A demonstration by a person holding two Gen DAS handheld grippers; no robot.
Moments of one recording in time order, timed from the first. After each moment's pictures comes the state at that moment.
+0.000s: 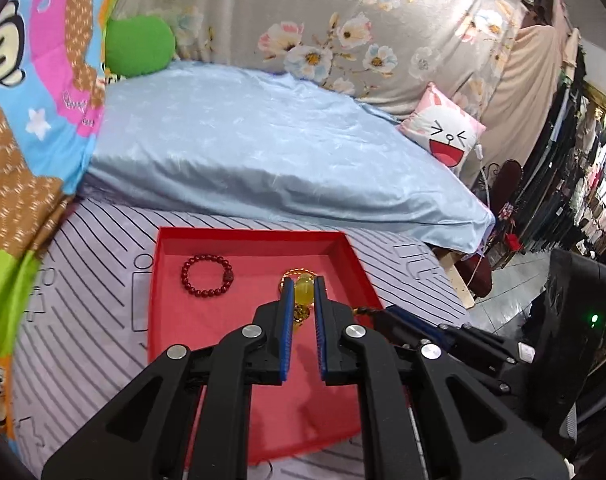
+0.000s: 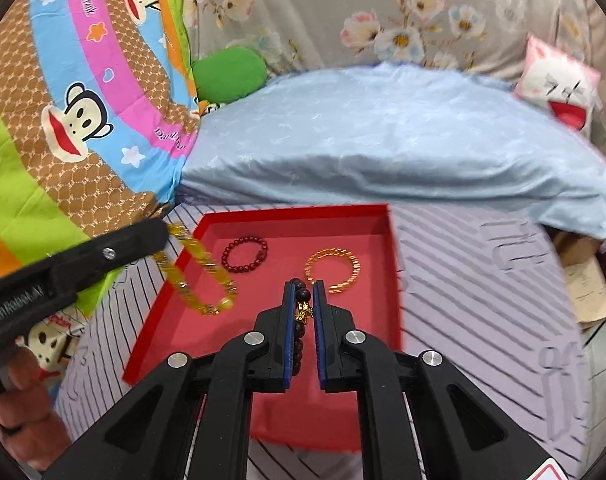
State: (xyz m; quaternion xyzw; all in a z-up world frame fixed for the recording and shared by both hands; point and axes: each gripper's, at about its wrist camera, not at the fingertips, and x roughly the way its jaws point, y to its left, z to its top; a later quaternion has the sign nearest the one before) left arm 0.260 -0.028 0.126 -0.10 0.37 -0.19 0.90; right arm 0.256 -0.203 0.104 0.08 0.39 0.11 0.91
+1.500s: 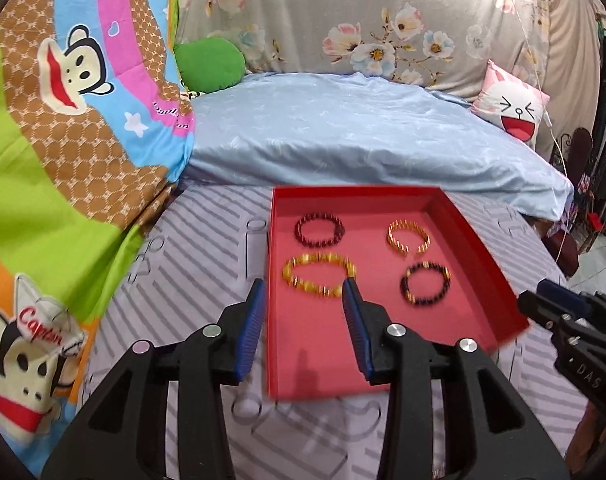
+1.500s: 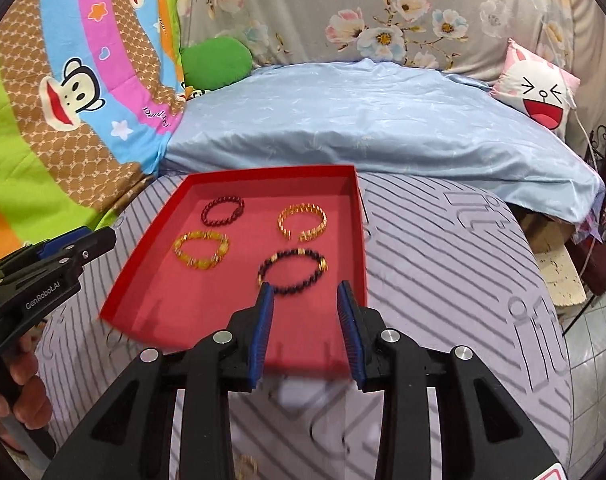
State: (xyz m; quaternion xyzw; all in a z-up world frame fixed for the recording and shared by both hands) left arm 0.182 0.003 0.097 0.00 0.35 -0.04 0.94; right arm 0.171 -0.216 0.097 0.02 0.39 0.05 0.92
